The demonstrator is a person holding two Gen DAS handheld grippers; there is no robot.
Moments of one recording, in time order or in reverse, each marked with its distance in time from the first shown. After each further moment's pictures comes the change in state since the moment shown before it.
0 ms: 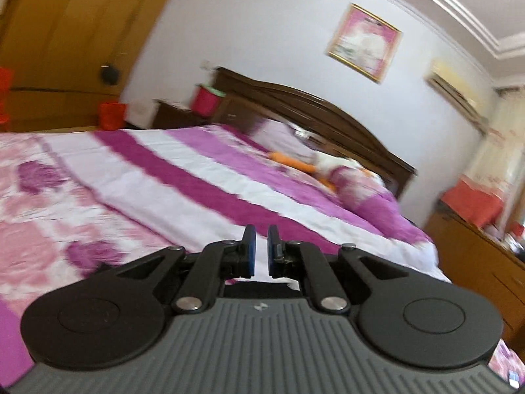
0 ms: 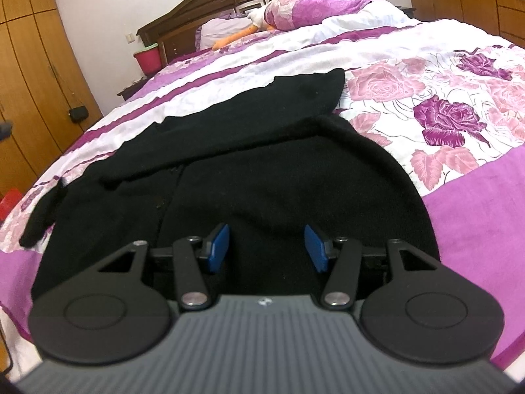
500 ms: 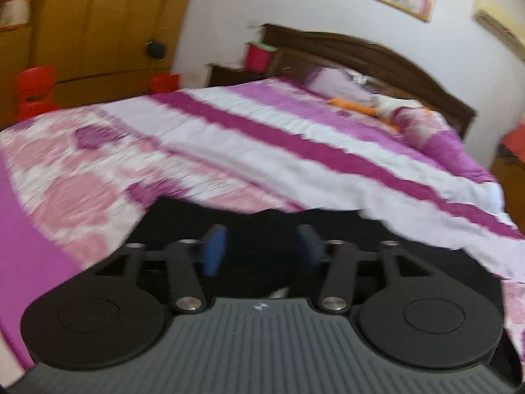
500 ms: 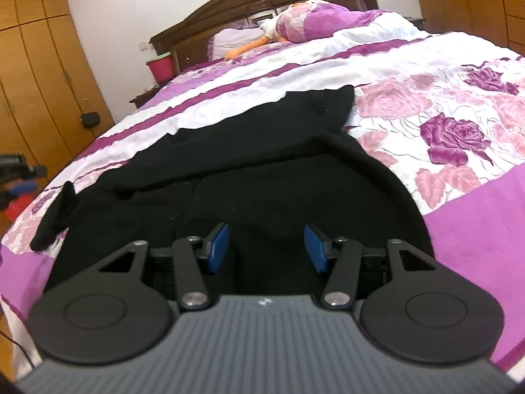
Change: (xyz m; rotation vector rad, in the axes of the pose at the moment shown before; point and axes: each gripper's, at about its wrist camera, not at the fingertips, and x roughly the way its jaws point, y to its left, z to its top) left arm -0.001 0.024 -0.060 0.062 0.170 0.320; right arm -0.010 0.003 0.006 -0.026 -0.039 0.047
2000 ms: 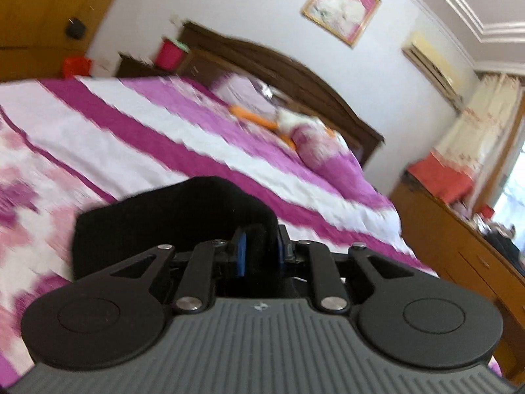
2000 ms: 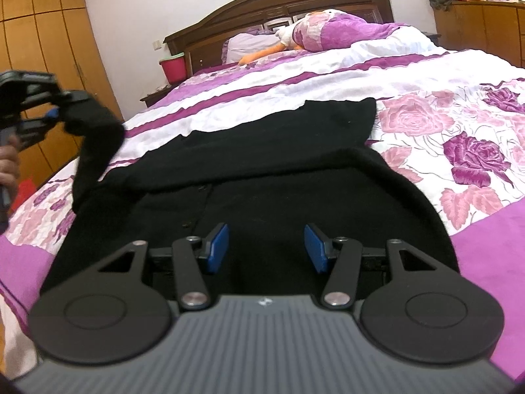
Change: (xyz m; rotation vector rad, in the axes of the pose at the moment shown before) left arm 0.035 -0.090 0.034 -0.073 0.005 -0.452; right arm 0.010 0.014 0.003 -0.054 -0.030 0.011
